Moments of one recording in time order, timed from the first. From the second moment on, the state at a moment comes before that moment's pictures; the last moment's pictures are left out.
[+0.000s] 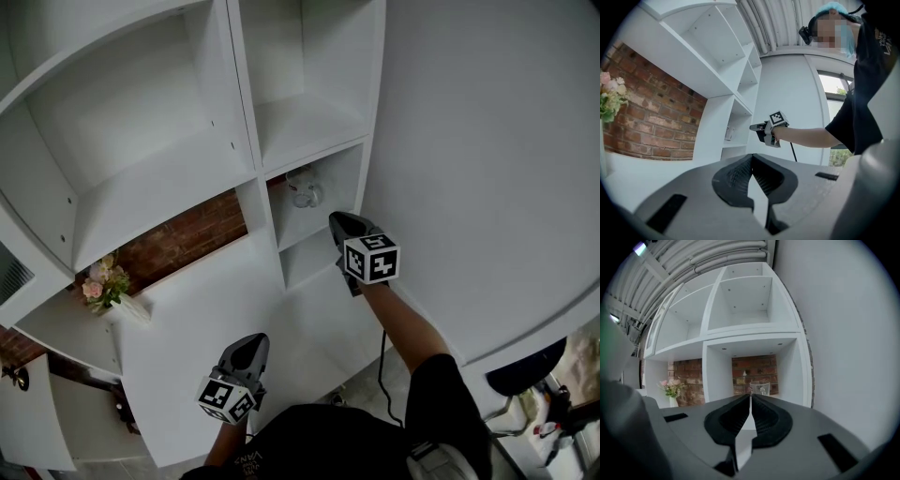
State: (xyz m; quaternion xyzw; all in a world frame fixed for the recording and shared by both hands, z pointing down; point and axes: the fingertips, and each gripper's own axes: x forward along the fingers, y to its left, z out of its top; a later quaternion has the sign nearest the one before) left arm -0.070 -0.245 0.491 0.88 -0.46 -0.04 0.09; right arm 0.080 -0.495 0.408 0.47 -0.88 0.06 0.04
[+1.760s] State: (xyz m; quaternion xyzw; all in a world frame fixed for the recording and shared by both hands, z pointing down) left arm -0.068 -0.165 0.499 0.94 -0.32 -0.03 0.11; right arm 0.053 -0.177 0.504 0.54 -0.83 0.12 -0.02
